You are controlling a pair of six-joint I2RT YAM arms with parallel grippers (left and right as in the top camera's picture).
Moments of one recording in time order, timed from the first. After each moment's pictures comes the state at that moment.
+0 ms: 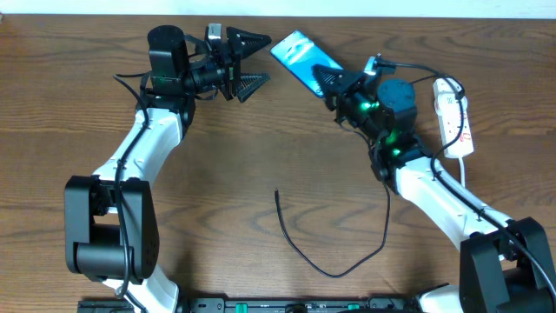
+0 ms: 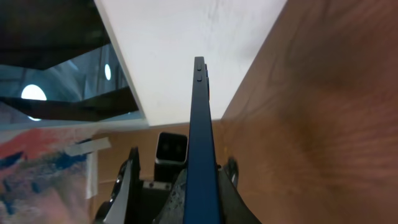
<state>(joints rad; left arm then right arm) -0.09 1.82 1.23 0.32 1.03 -1.48 0.35 1.60 0.90 0.57 -0.37 1.54</state>
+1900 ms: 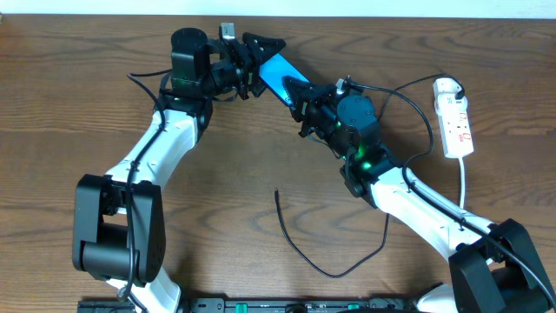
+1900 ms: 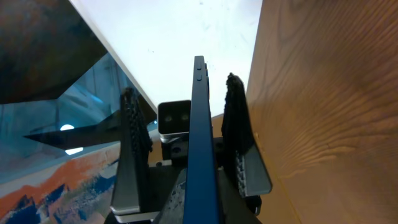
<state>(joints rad) -0.18 1.82 1.23 0.32 0.85 -1.46 0.54 1.60 0.90 0.57 -0.14 1.84</state>
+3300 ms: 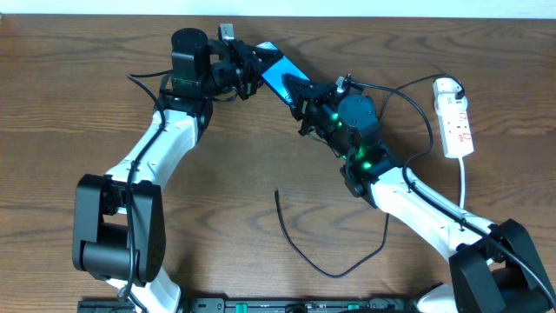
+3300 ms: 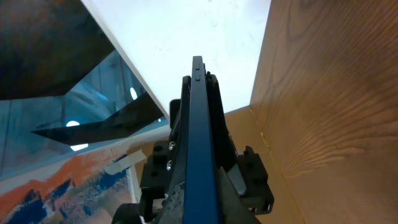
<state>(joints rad) -0.18 1.82 1.23 0.31 0.83 -1.46 0.54 1.60 0.90 0.59 -0.15 1.84</state>
